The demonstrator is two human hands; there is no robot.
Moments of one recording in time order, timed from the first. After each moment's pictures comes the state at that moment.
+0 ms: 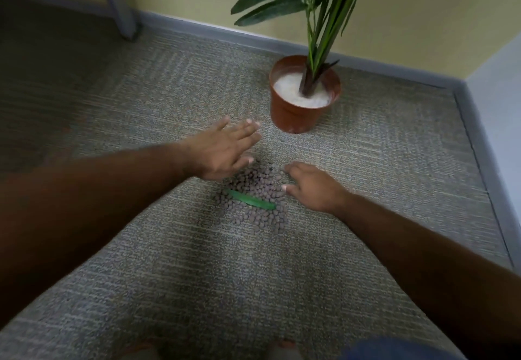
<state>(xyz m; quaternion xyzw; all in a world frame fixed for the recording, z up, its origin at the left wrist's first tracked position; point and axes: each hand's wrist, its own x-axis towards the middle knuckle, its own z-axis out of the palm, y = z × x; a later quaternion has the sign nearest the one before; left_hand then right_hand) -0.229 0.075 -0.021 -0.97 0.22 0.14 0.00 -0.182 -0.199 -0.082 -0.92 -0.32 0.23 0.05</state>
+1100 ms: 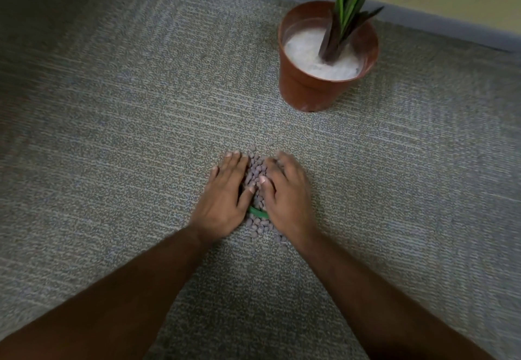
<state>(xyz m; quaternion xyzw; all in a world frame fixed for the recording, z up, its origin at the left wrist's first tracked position) -0.279 0.010 -0.175 -0.95 -0.08 0.08 -0.30 -0.214 -0.150 -0.188 -0.94 -0.23 0.03 0.23</state>
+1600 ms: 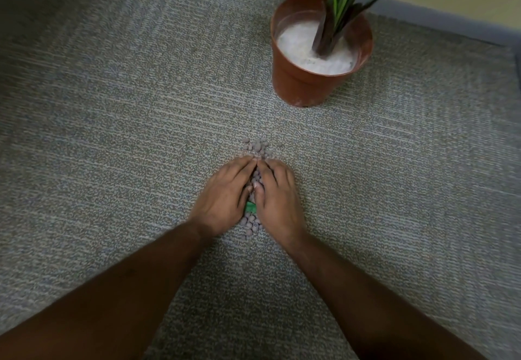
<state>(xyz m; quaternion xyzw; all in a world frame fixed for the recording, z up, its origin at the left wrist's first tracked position) -0.269 0.007 -0.196 -0.96 0.02 0.02 -0.26 -0.228 -0.147 -0.197 -0.94 -0.24 0.04 0.23</state>
